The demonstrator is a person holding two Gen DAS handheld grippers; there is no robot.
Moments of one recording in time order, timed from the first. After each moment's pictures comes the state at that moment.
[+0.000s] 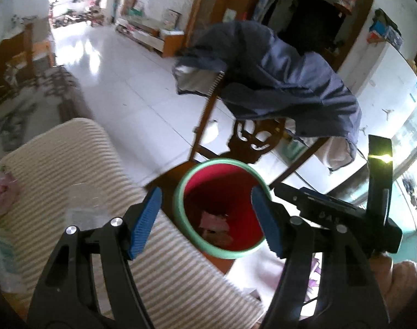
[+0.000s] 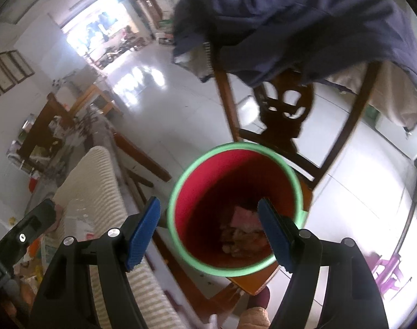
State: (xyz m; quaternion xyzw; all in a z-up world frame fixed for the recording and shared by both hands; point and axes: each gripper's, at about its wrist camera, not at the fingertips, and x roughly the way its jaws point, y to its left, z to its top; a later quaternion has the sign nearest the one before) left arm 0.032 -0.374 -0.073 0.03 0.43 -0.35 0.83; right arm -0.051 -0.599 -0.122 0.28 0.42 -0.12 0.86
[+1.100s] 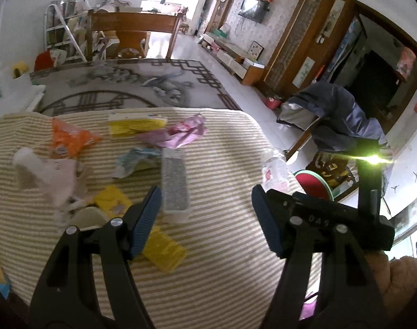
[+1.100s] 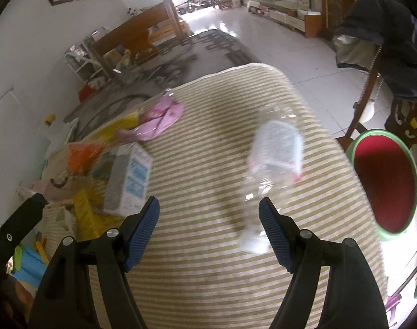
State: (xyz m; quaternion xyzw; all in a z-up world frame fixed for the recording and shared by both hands) left arm -0.002 -0.059 -0.065 -0.07 0.41 -0.18 0.89; right arm 0.008 -0.292 -0.116 0.16 0.48 0.06 0.86
